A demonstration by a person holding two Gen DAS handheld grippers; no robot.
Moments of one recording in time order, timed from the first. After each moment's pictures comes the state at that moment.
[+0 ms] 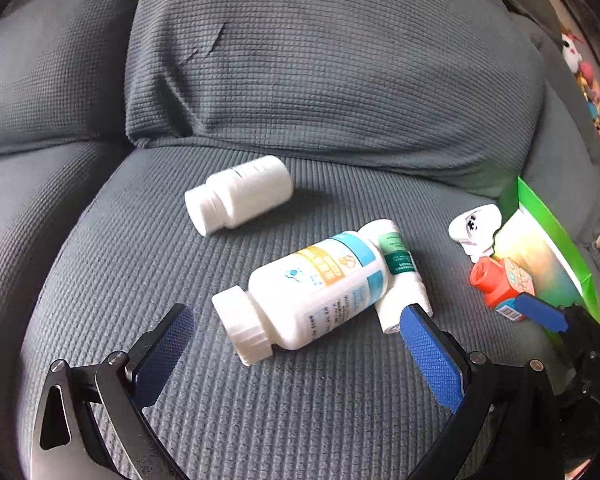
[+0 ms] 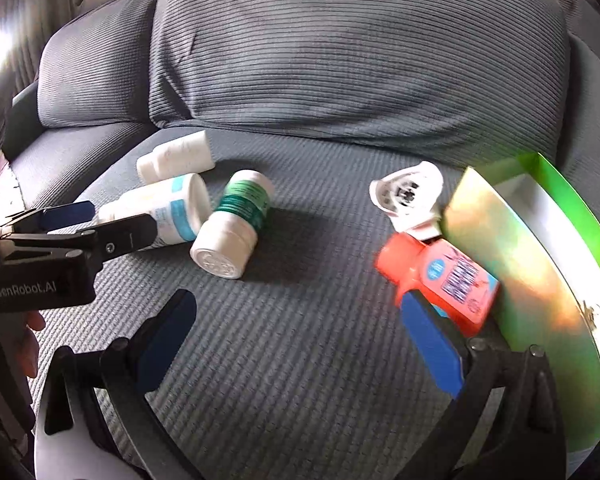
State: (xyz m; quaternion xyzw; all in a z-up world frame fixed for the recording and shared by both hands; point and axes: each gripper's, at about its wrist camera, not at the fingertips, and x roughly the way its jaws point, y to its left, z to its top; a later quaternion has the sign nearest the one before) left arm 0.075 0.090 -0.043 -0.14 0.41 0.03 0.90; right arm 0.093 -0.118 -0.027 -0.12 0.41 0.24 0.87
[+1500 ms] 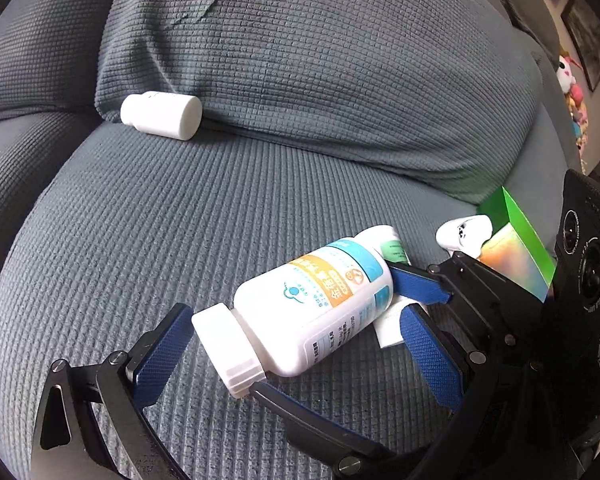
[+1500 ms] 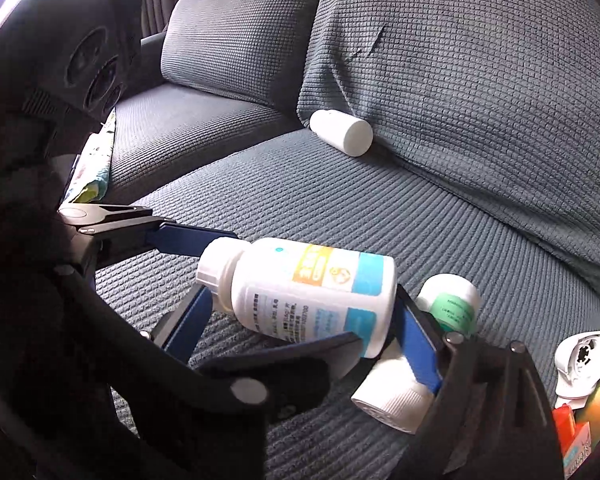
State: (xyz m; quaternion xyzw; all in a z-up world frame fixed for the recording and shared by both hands) left arm 0.097 0.103 -0.064 -0.20 0.42 -0.03 0.88; right arm 0.107 -0.017 -0.045 -0.17 0.36 0.46 0.79
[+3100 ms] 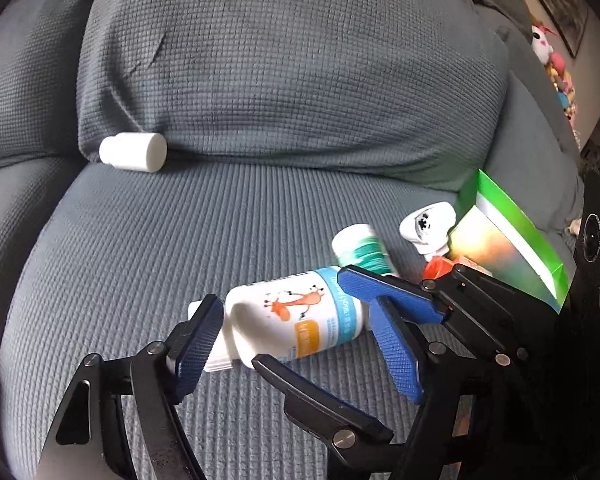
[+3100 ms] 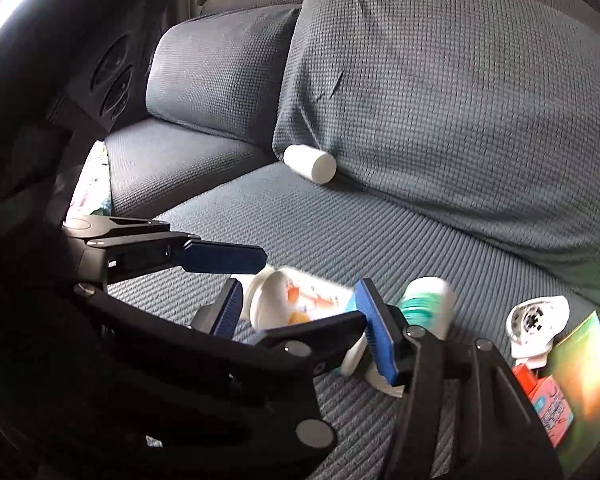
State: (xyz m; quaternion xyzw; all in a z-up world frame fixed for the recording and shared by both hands) left arm 0.078 0.054 -0.042 -0.13 0.40 -0.02 0.91; right arm 0.083 -0.061 -0.015 -0.14 0.33 0.43 0.83
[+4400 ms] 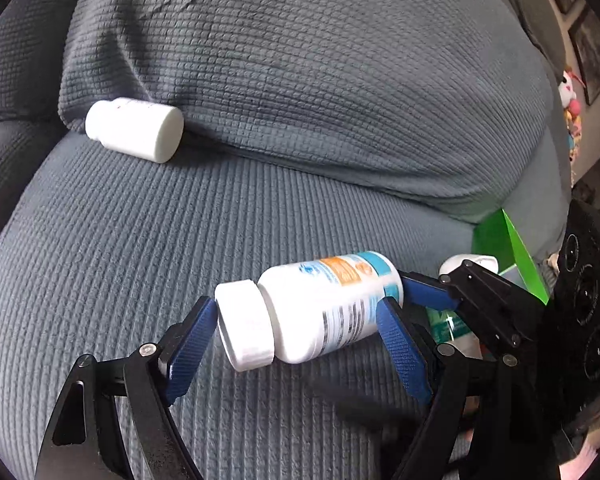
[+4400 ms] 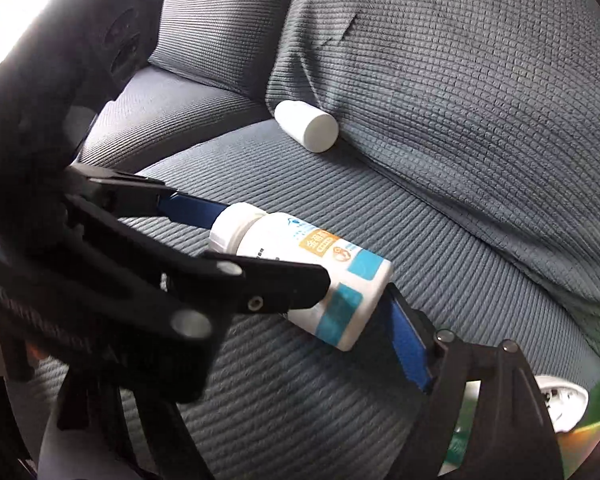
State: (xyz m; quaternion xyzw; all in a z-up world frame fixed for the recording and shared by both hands) left arm 0.154 0.121 -0.075 -0.23 0.44 -0.06 0.87; right arm 0.151 -0.016 -0.047 -0.22 0.38 0.43 0.79
